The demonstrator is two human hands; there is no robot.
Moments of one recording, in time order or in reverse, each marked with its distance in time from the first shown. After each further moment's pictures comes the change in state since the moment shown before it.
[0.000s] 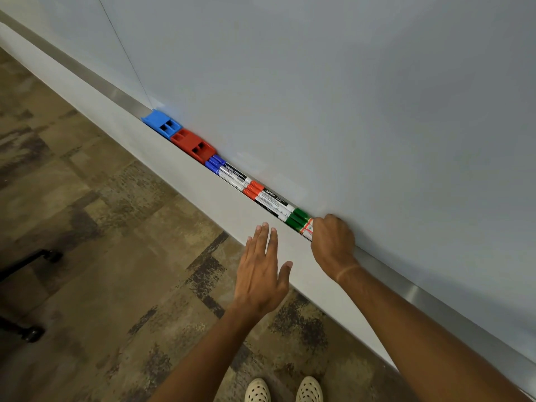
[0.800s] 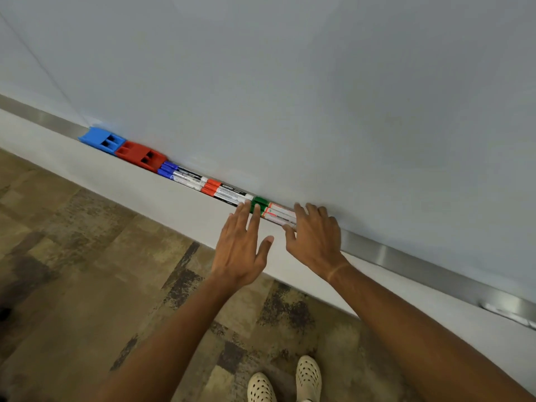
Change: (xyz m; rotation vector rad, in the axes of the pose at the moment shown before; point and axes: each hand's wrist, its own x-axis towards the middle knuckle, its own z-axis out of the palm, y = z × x) left_hand 0.016 0.007 -0.020 0.039 0.008 0.305; right_hand -0.061 0.019 0.005 0.044 0.213 0.131
